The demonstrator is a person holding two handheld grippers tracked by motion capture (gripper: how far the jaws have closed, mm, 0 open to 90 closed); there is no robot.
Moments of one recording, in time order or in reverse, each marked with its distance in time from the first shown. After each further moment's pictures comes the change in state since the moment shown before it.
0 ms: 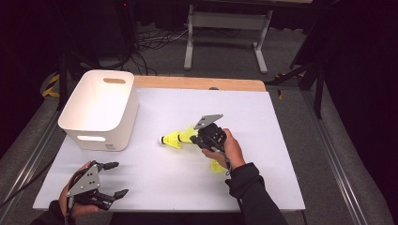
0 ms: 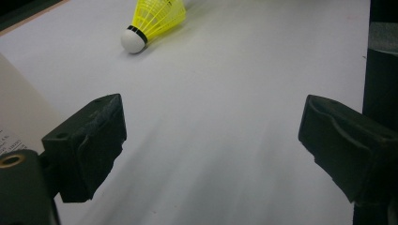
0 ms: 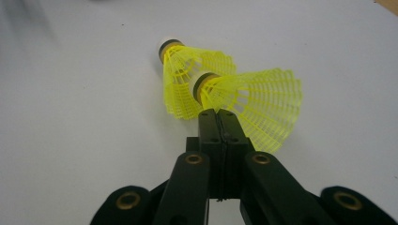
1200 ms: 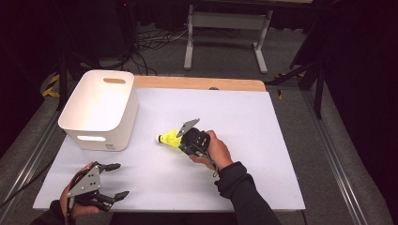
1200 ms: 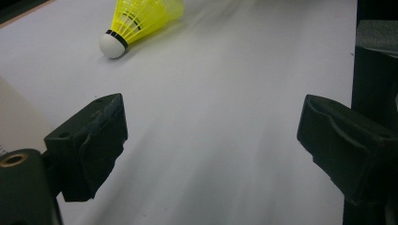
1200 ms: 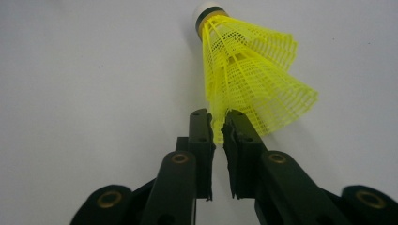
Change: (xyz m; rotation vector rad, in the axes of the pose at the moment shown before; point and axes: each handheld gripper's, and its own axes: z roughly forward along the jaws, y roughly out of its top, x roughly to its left) left arm -0.001 -0.001 0.002 0.000 -0.034 0.009; right arm 0.028 0.016 0.032 0.136 0.014 -0.138
